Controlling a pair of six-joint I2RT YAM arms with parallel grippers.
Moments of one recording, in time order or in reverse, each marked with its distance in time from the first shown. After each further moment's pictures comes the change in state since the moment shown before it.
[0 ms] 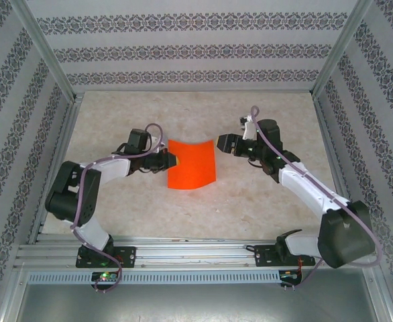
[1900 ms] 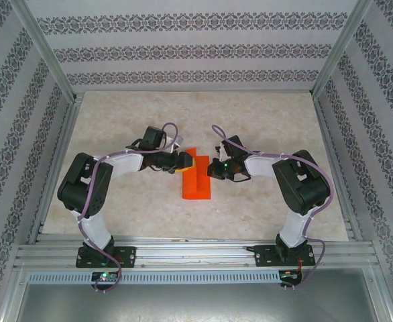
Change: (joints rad) left arm -0.109 0.106 0.142 -0.066 0.072 0.002; right arm 0.140 0.506 0.064 -0.065 0.038 0.053
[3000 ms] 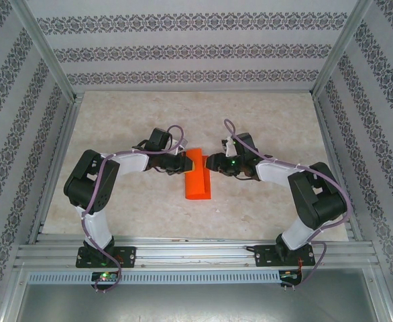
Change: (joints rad) left arm -0.035 0.052 0.025 0.003 -0.054 -0.003; right arm -0.046 -0.168 -0.110 0.173 -0.121 0.051
